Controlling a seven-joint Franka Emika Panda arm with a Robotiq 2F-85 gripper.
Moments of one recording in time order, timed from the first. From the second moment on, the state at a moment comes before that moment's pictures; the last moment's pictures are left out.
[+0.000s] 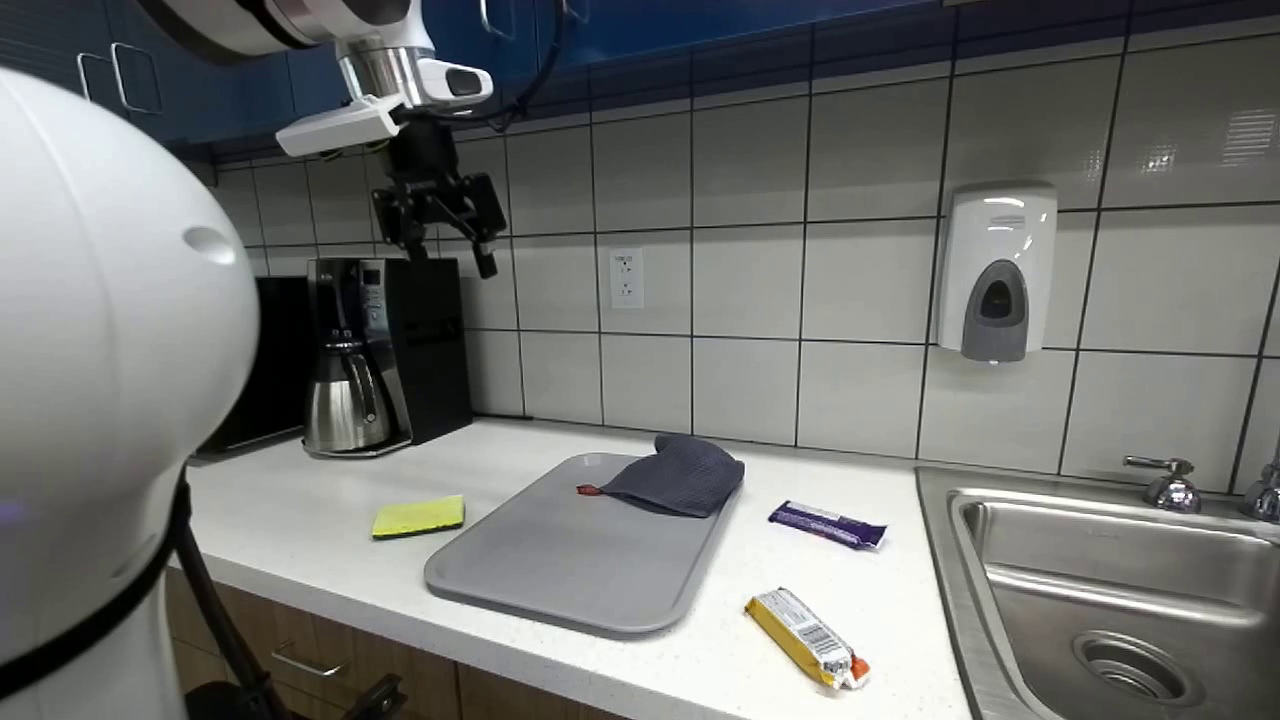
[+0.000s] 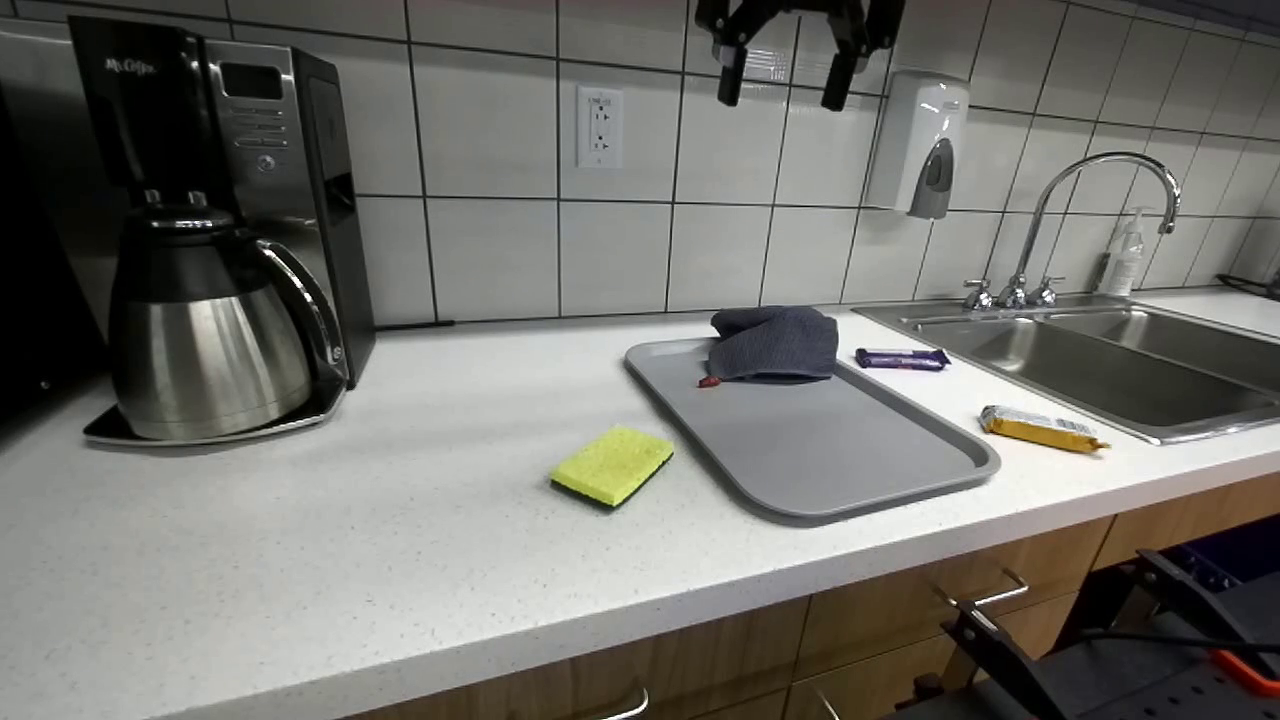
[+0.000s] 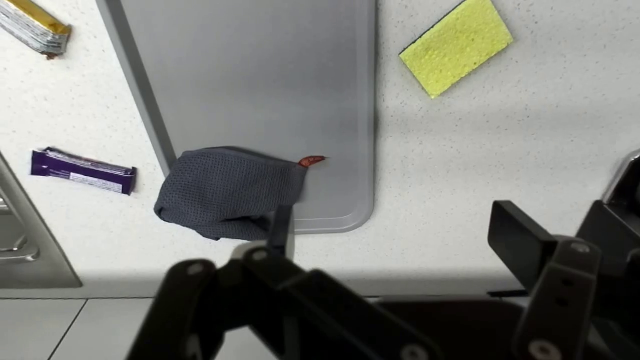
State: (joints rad) arm 0.09 -0.51 0.29 -2.49 0.00 2.24 0.32
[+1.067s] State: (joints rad) arm 0.09 -0.52 0.24 -2.62 -0.06 2.28 0.31
